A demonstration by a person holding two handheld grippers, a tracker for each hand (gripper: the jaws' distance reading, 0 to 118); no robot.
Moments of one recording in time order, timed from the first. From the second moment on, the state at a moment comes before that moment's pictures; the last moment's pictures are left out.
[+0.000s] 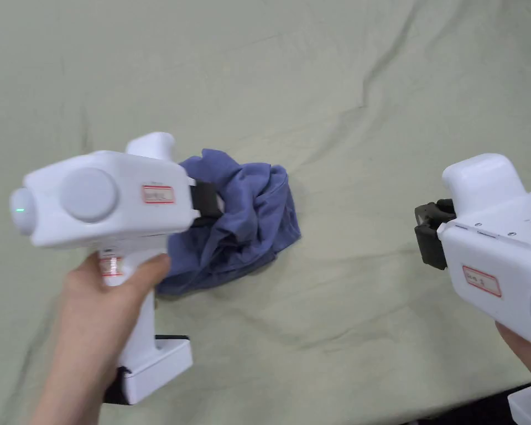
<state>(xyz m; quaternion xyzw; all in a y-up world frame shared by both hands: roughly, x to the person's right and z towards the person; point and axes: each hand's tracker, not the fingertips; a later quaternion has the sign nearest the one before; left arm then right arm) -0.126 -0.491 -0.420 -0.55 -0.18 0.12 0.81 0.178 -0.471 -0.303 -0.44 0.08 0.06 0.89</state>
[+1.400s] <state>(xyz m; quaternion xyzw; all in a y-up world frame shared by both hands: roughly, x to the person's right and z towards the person) -0.276 -0.523 -0.395 -0.46 -0.17 0.36 0.79 0.041 -0.532 -0.434 -0.47 0.24 0.04 0.85</state>
